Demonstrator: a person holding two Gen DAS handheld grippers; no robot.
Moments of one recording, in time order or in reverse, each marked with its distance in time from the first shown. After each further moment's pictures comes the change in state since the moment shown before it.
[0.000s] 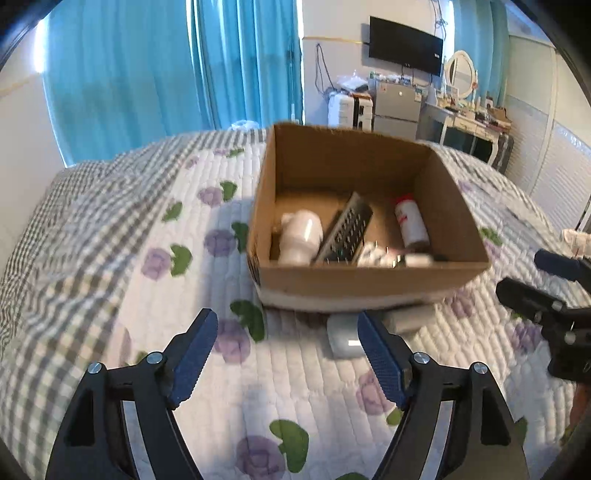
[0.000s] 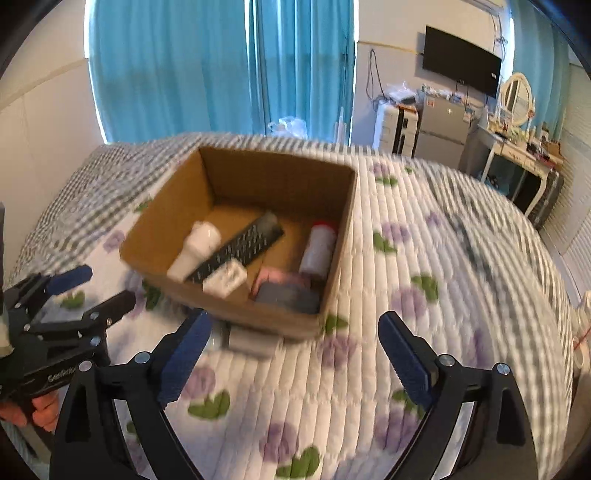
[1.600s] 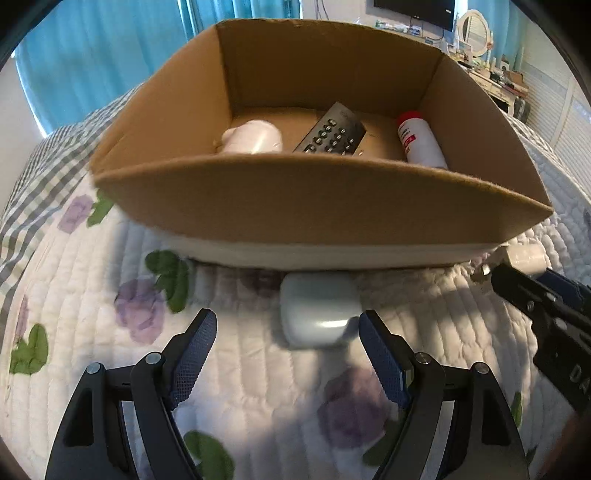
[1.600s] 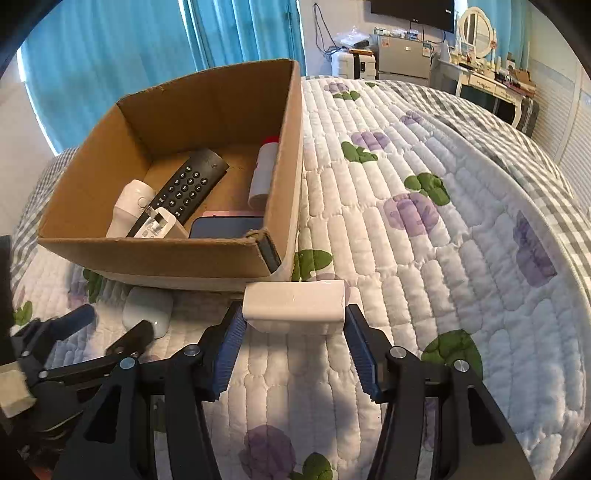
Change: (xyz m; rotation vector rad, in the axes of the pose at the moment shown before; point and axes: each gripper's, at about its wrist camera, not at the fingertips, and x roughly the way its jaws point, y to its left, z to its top) left arm 0.077 -0.048 -0.017 0.011 0.178 0.047; right arm 0.063 -0.033 -0.042 0.213 0.118 -0.052
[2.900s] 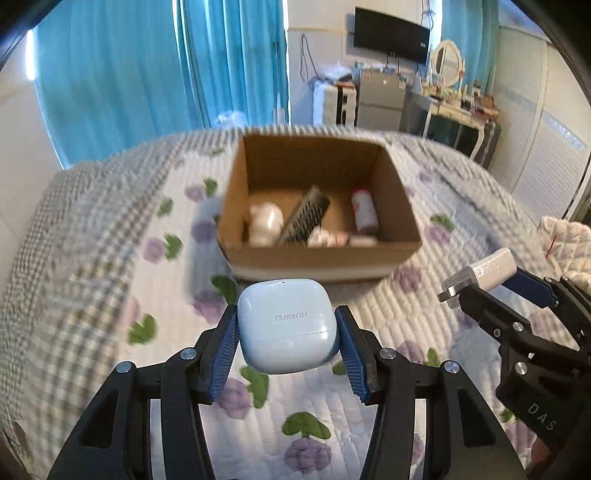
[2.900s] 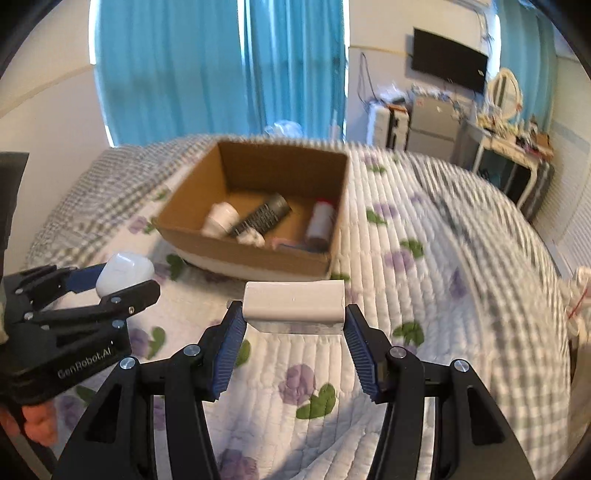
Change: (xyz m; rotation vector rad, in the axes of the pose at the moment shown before) left arm -0.165 0.032 -0.003 0.018 -0.142 -0.073; right arm -0.135 0.036 -0.023 -0.194 -0.169 0.057
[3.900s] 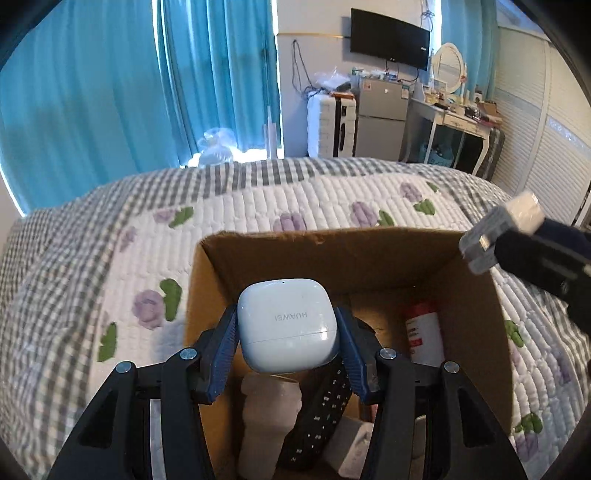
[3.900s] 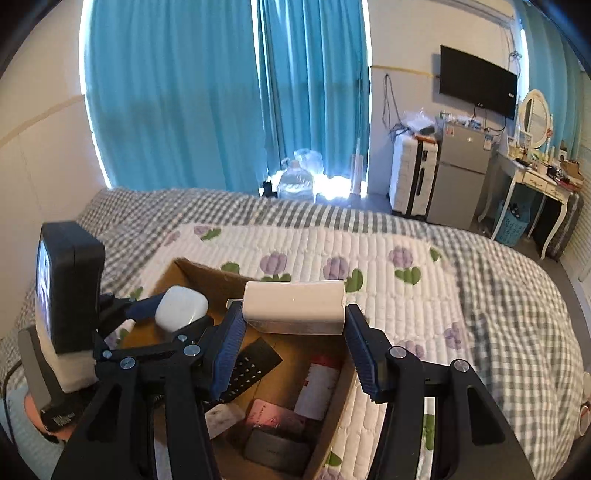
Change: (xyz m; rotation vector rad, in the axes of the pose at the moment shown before) left arm 0.187 0.010 0.148 0.036 -0.035 -0.032; right arm 0.137 -0.040 0.176 -0.033 -0.060 0.092
